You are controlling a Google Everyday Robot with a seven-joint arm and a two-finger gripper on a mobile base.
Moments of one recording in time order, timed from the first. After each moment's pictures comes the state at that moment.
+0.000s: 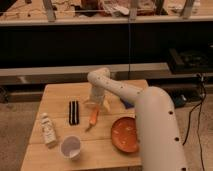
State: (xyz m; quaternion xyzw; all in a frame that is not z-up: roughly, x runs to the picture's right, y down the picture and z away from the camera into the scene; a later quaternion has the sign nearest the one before) arm -0.058 0.120 0.928 -0.31 -0.28 -0.48 0.77
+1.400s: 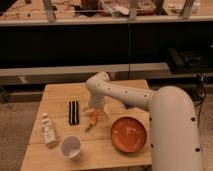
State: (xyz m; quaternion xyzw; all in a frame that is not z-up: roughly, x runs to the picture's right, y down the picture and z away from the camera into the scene) arm -0.063 0.150 0.880 -0.28 -0.27 -0.54 0.74
